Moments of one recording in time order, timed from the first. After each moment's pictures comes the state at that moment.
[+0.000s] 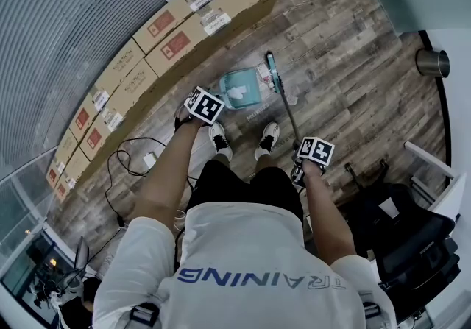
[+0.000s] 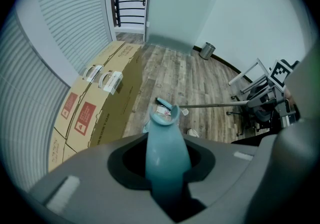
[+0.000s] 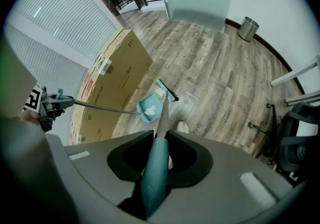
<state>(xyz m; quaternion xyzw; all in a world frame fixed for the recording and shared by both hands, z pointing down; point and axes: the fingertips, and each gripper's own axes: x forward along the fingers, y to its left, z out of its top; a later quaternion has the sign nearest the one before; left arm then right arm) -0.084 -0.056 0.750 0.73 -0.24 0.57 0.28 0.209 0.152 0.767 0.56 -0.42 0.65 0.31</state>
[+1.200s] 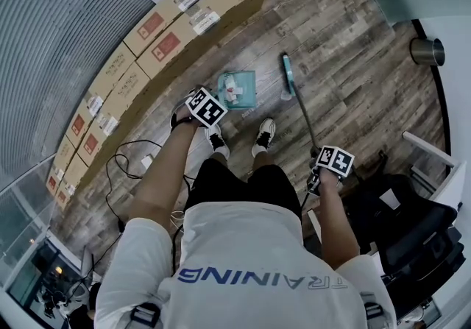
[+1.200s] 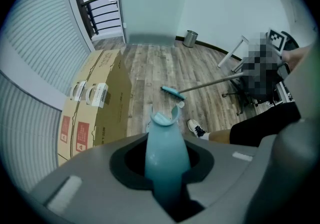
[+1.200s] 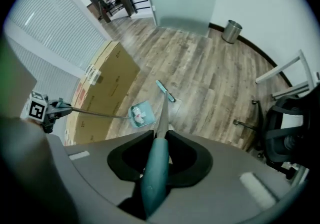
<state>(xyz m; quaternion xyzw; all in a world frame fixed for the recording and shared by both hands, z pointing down) -0.058 -0.045 0.749 0.75 -0.17 0.61 0.19 0.283 0.196 0.720 0.60 -0.38 0.64 0.30</state>
